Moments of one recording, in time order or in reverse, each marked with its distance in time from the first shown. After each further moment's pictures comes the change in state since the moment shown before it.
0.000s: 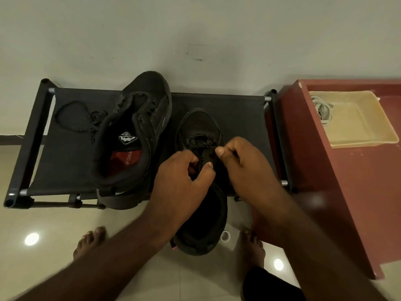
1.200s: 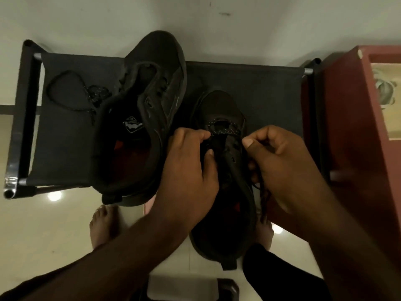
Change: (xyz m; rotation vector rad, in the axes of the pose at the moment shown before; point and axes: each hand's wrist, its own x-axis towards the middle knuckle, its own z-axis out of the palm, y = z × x) left_hand 0.014 -0.014 -0.003 0.094 0.059 0.054; right_hand 0.017 0.010 0.007 0.263 -0.002 0.282
